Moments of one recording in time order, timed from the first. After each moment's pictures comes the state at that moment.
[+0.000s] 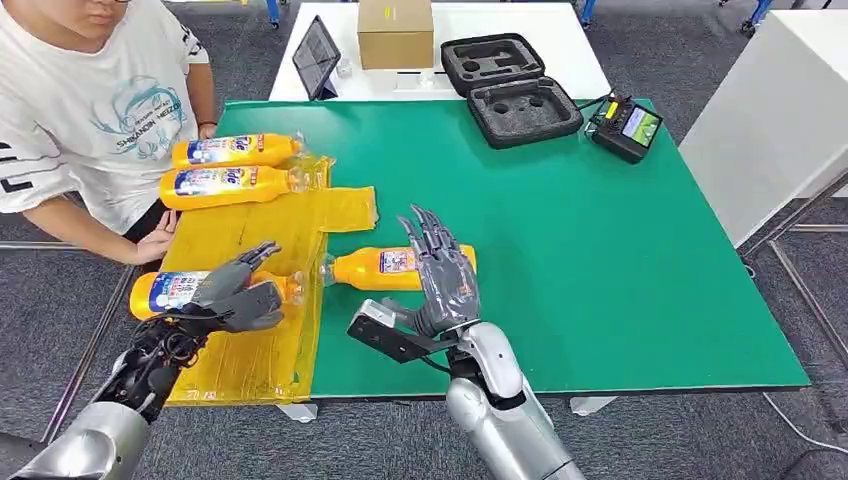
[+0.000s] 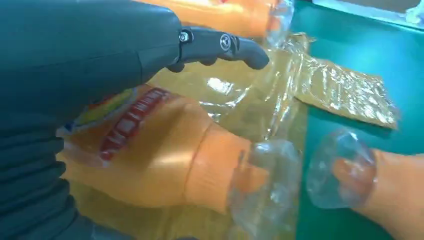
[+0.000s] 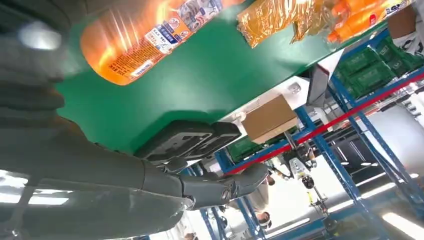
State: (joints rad) left arm -0.54 0.09 0.00 -0.69 -0.85 -0.05 -0.58; right arm -0.28 0.21 0.29 -1.21 1.08 -0.49 -0.15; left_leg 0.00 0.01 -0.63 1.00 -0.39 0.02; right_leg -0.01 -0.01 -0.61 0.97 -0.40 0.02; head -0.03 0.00
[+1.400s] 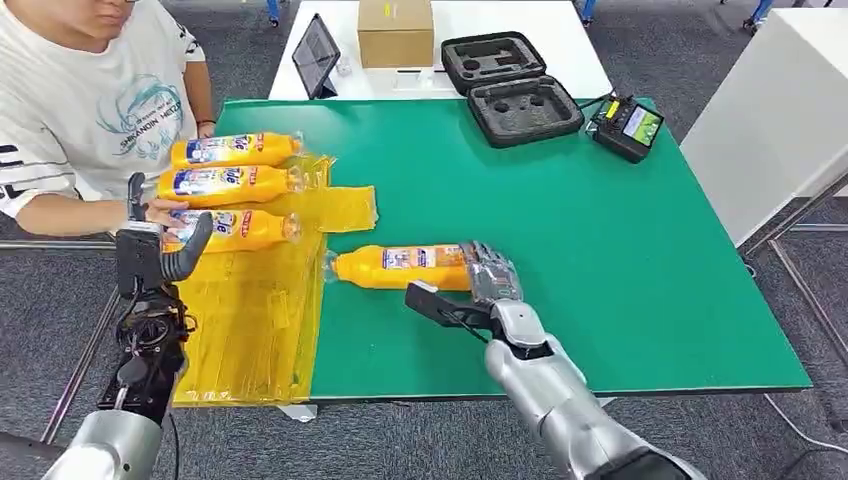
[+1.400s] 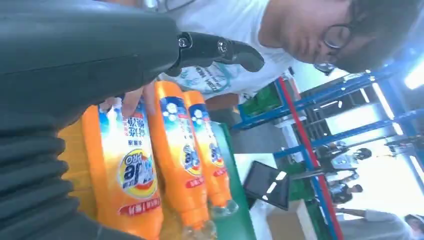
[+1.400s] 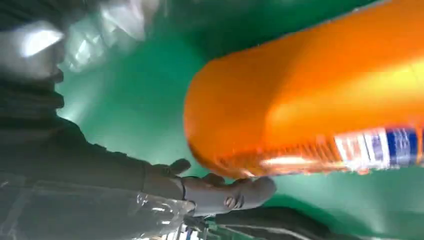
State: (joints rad) left arm -0.48 0.00 0.16 -0.94 -0.12 0.41 -0.70; right arm -0.57 0.13 0.21 -0.64 1.19 -0.27 0.12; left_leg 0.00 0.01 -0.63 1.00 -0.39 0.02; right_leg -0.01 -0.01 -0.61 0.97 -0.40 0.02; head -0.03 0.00
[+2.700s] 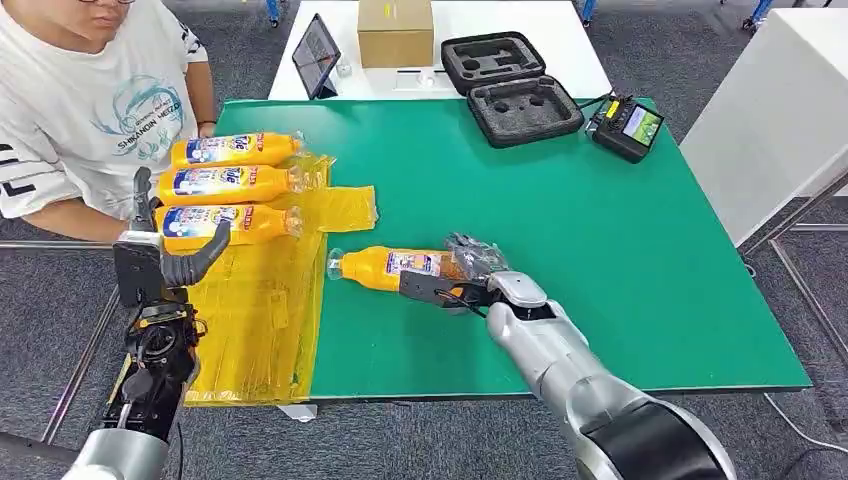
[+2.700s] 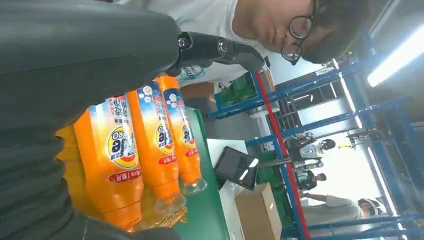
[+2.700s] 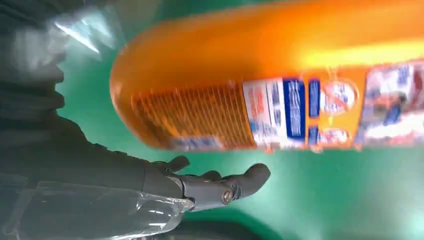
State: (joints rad) left arm -0.40 0.00 0.07 -1.10 -0.04 0.41 -0.70; right arm -0.75 0.16 0.21 -0.45 1.09 -0.09 -0.07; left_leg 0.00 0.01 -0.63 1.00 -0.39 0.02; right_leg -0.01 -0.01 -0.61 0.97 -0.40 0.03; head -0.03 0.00
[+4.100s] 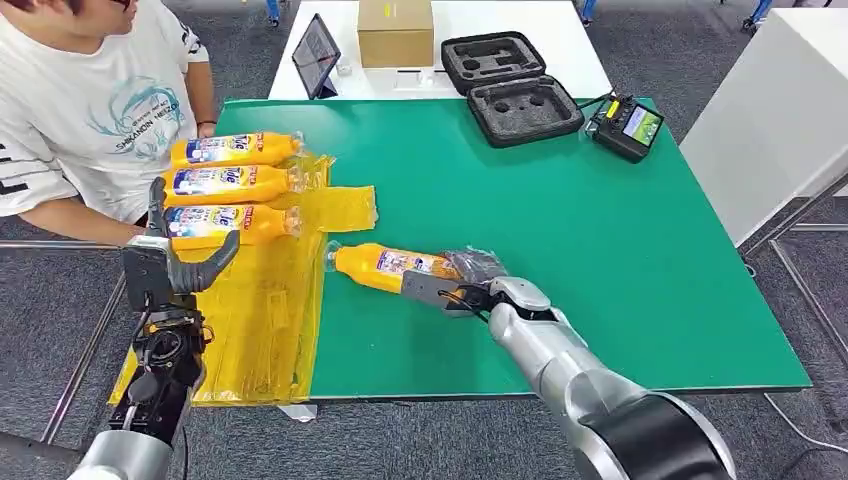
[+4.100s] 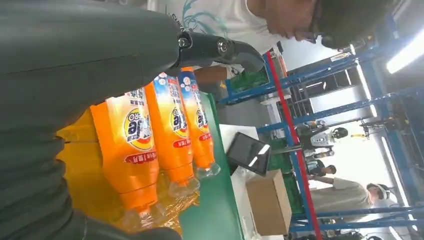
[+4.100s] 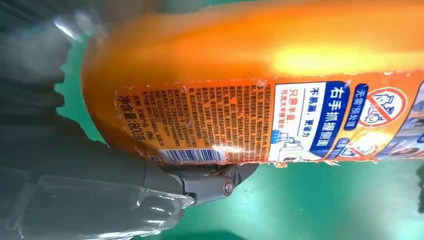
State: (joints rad) left arm -0.40 -0.01 0.06 -1.05 -0.01 0.38 -0.70; right arm -0.78 0.17 0.16 -0.34 1.04 -0.14 -0.18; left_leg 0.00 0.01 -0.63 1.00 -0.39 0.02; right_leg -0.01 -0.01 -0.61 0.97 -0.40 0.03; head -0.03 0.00
